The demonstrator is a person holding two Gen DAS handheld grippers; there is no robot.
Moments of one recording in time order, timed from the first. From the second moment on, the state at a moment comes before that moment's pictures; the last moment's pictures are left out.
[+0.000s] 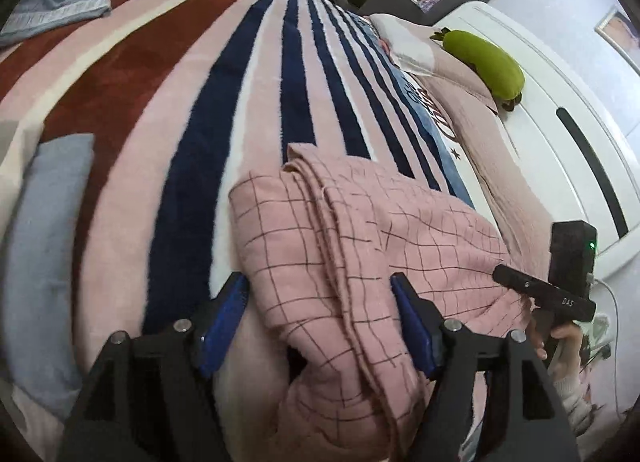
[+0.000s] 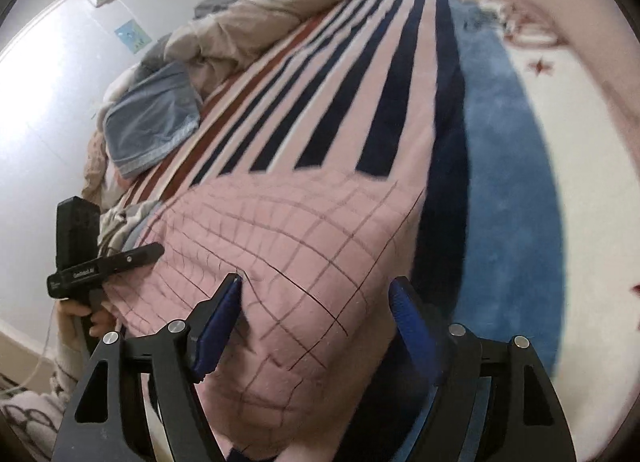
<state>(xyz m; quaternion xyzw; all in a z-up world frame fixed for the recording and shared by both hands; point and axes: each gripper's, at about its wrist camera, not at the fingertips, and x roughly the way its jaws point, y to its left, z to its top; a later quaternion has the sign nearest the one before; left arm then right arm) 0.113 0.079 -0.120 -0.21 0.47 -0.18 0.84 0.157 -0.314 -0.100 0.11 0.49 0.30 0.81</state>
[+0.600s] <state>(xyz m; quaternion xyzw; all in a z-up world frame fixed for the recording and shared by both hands) 0.081 0.069 -0.056 -0.11 0.39 -0.18 0.90 0.137 -0.280 -0.057 0.08 0.44 0.32 0.84</state>
